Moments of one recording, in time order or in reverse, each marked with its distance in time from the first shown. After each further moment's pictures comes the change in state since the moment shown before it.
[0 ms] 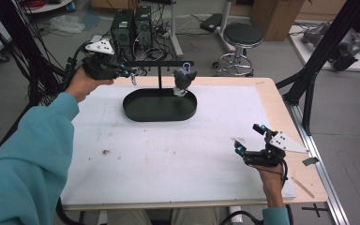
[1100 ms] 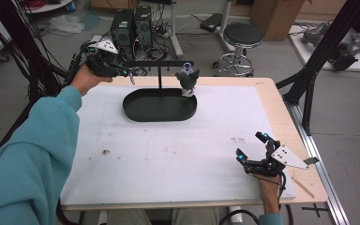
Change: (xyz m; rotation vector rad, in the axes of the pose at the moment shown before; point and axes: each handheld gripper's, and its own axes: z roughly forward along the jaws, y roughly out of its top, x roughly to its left) left arm 0.027 -0.010 0.023 0.114 0.046 -0.024; right arm 0.005 -0.034 -0.013 -0.098 -0.039 -0.028
